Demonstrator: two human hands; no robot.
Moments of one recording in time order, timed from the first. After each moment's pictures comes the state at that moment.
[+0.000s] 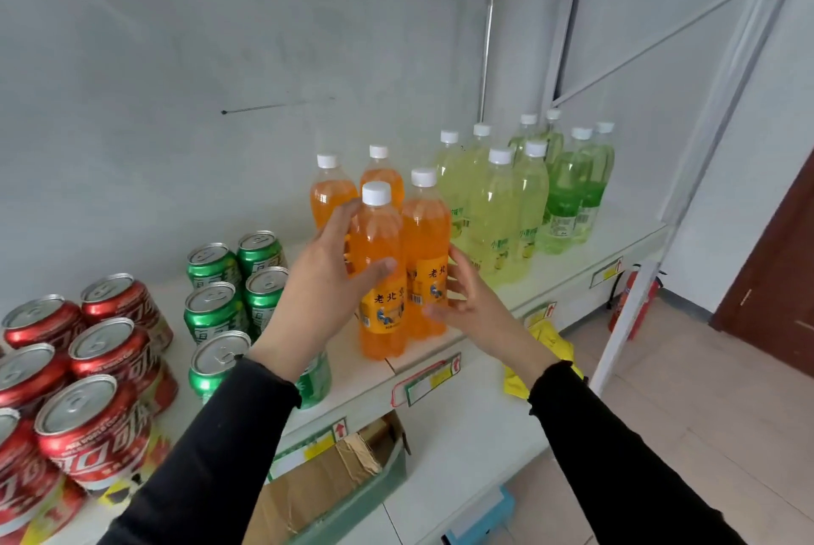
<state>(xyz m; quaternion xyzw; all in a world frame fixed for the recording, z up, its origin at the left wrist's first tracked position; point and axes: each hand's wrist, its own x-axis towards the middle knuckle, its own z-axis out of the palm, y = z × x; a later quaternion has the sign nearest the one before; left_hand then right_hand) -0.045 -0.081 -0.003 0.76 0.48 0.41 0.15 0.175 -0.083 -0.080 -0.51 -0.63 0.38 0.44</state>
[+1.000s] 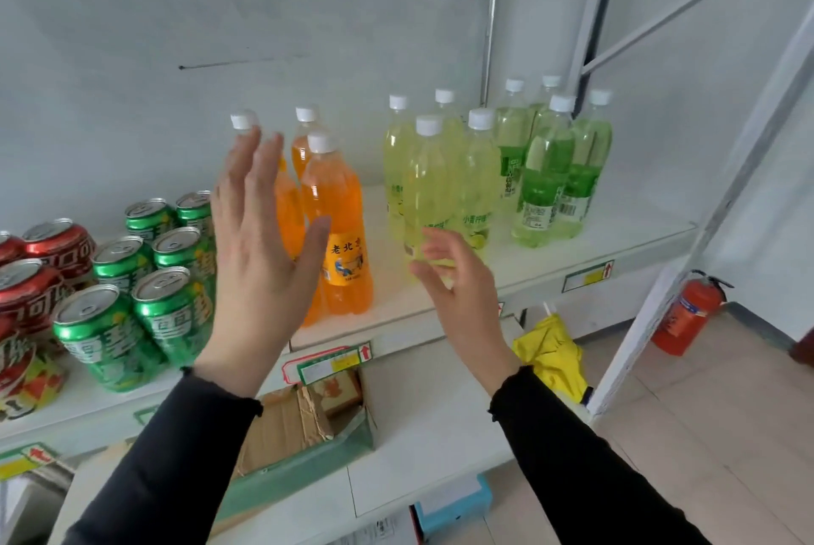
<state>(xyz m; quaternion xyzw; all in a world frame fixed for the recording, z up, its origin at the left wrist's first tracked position) 0.077 -0.122 -0.008 0.68 0.52 0.50 -0.14 0.276 -0.068 -0.106 -0.44 -0.66 0.23 0.56</state>
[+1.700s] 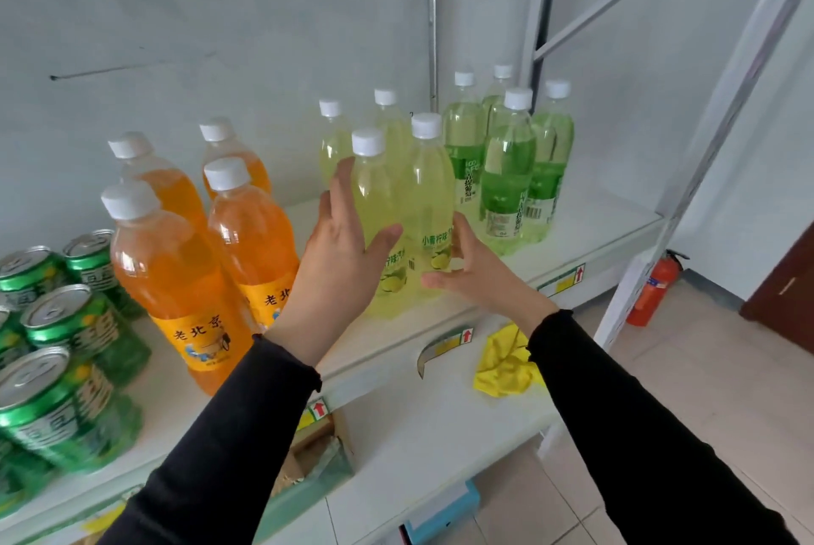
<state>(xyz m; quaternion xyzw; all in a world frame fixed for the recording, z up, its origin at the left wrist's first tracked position) 0.171 -0.019 -0.023 0.74 0.53 0.39 0.13 0.369 0.031 -0.103 -0.51 -0.69 0.36 0.37</state>
